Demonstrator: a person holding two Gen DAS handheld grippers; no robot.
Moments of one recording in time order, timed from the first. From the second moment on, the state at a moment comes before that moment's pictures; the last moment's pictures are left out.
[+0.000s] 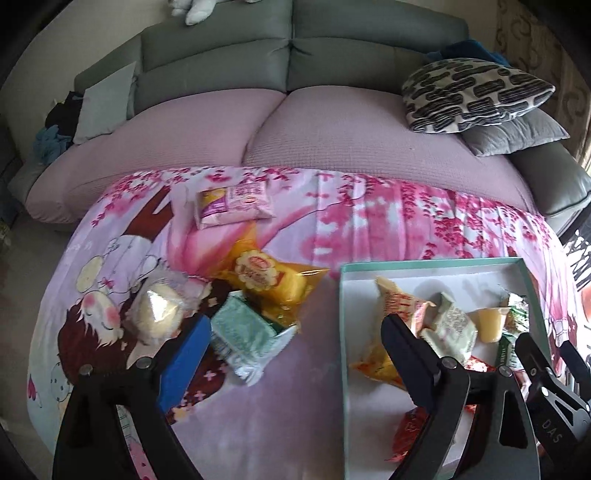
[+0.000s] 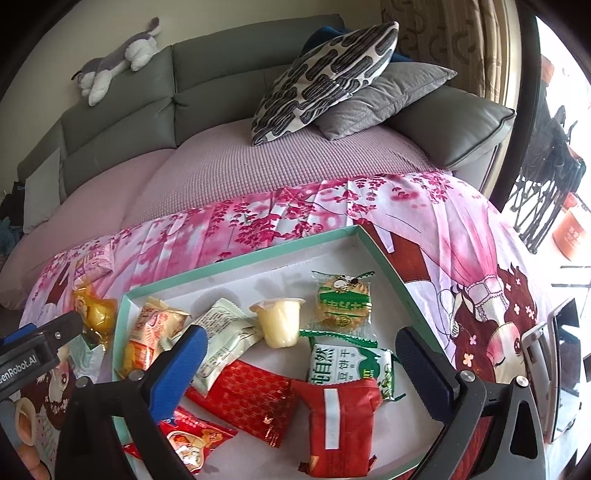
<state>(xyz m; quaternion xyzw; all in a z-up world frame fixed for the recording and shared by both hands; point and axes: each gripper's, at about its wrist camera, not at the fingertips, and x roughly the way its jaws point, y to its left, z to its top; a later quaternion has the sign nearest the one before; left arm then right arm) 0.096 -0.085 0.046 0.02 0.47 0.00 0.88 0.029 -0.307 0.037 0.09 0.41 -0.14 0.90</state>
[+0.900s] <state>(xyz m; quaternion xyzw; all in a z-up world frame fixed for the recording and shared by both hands) 0.098 0.085 0.023 -0.08 0.50 0.10 0.85 0.051 -0.150 0.034 0.02 0.42 0.02 0.91</state>
